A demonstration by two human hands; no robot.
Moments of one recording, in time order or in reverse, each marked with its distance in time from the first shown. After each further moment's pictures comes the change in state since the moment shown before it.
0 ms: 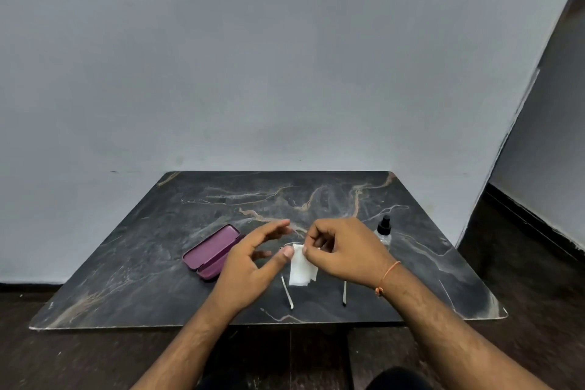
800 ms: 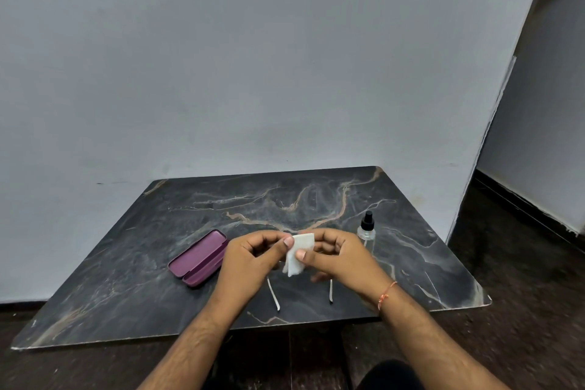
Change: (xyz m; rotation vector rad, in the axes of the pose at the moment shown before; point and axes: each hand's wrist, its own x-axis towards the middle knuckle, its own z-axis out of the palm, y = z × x) left_hand 0.016 0.026 0.036 -0.252 0.118 -0.168; right_hand -0.029 0.034 0.016 0.911 -0.033 0.230
